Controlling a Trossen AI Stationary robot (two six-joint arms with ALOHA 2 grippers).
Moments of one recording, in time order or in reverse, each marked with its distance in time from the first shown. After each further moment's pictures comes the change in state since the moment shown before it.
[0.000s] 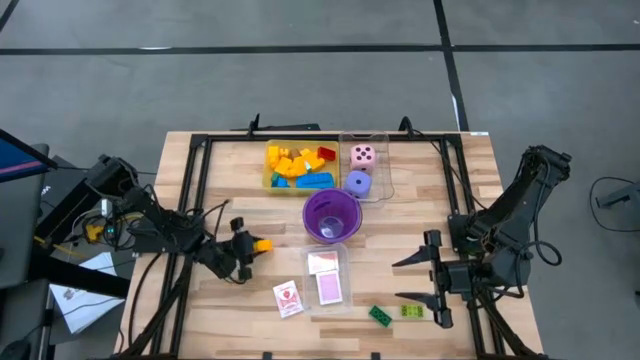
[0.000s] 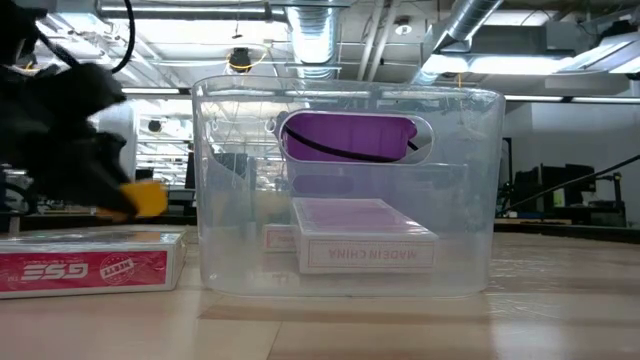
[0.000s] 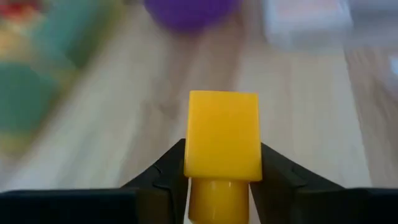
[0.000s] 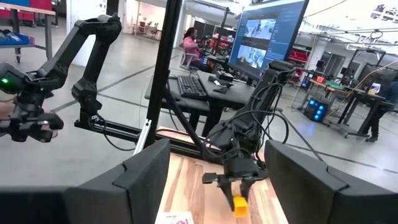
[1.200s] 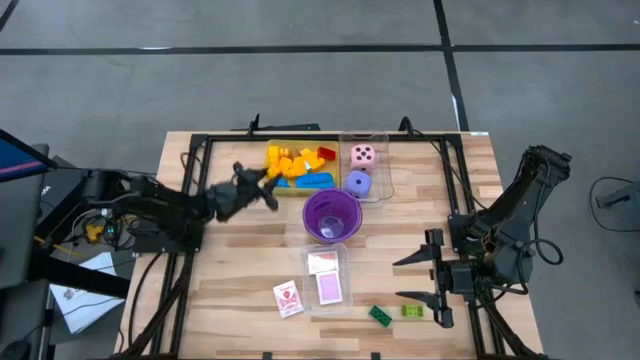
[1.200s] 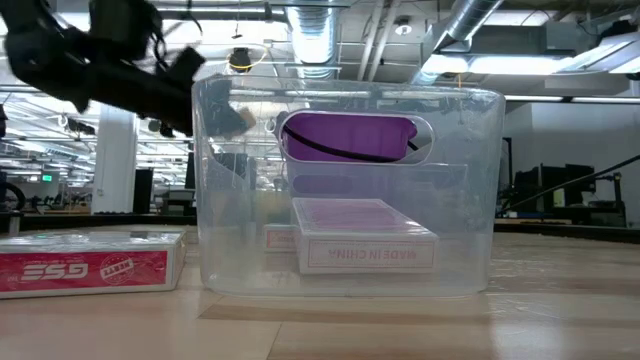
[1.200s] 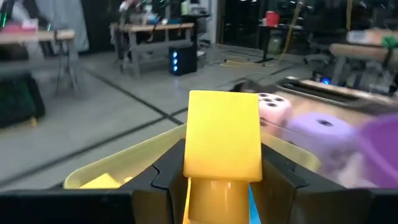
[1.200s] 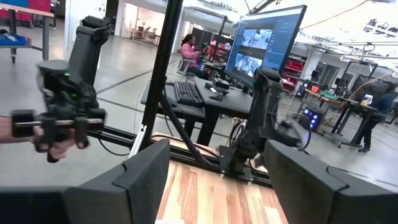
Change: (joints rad) left arm 0.753 0.001 0.003 0.765 0.098 0.373; right arm 0.000 -0.002 0.000 0.045 0.000 -0.068
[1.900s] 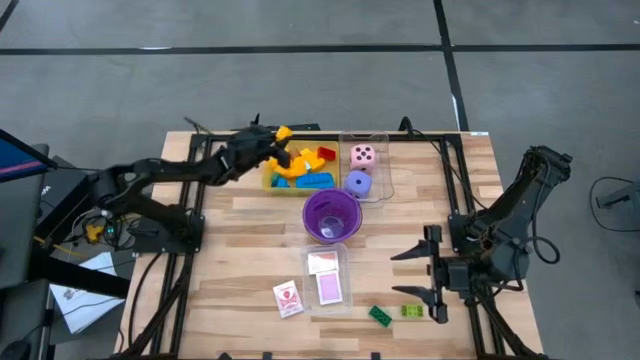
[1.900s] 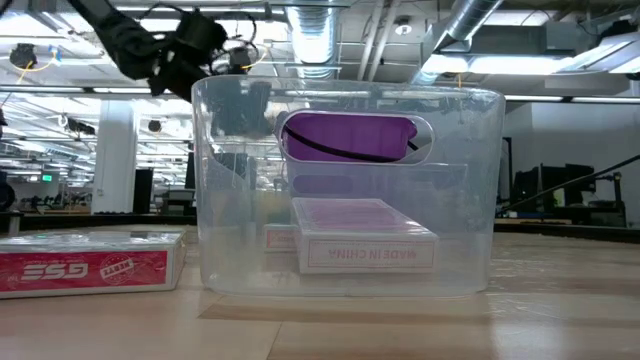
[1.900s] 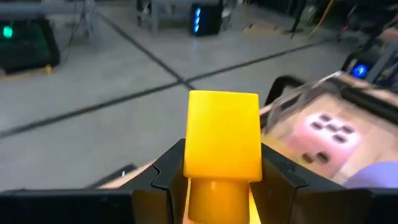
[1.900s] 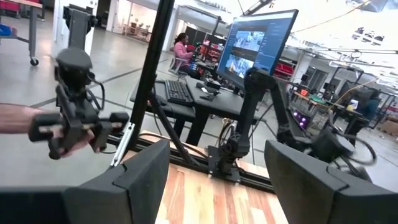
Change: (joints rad) left arm 0.399 0.104 0.404 -0.481 0.332 -0.125; right arm -0.030 0.000 0.000 0.011 0.000 -0.052
